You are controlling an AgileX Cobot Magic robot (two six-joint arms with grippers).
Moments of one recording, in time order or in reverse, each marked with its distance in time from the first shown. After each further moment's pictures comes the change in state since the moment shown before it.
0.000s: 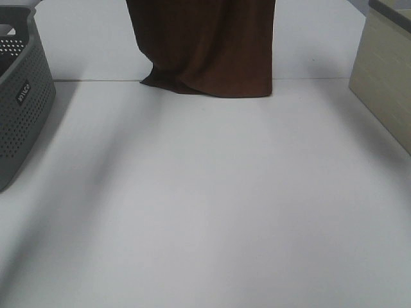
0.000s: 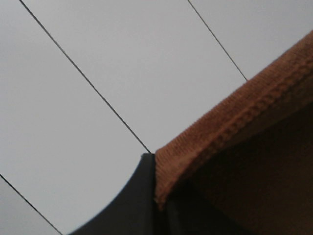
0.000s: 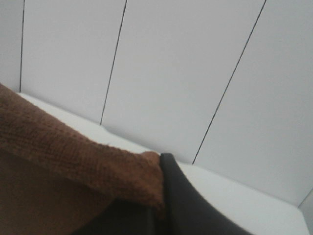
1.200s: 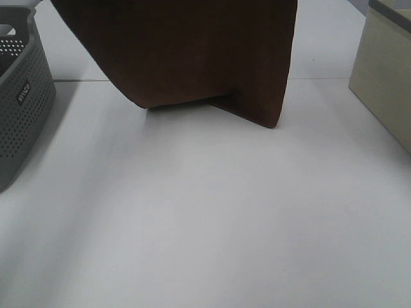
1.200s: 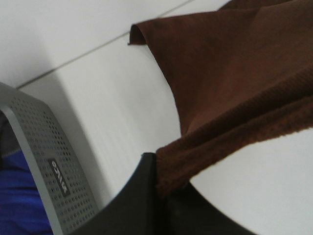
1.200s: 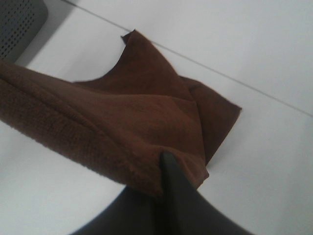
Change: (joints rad) left arm -0.024 -0.508 0.630 -0.207 0.973 -0.310; right arm 0.011 -0.273 0.261 0.207 0.813 0.052
